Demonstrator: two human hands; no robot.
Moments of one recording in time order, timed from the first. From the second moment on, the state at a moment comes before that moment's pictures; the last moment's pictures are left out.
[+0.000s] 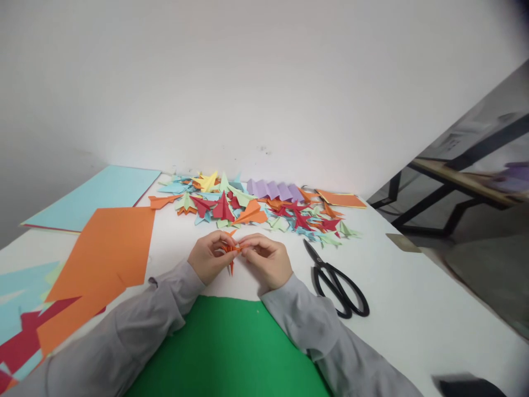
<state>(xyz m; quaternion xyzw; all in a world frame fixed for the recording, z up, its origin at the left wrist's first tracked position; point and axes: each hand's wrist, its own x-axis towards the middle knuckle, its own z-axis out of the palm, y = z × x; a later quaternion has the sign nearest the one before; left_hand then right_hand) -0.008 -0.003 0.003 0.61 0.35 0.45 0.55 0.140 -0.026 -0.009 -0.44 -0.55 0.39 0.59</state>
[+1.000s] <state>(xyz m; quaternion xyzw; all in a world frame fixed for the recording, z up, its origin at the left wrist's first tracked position) -0.006 -0.005 -0.006 0.72 0.34 0.49 0.35 0.133 -0.034 0.002 -0.50 -0.52 0.43 0.55</state>
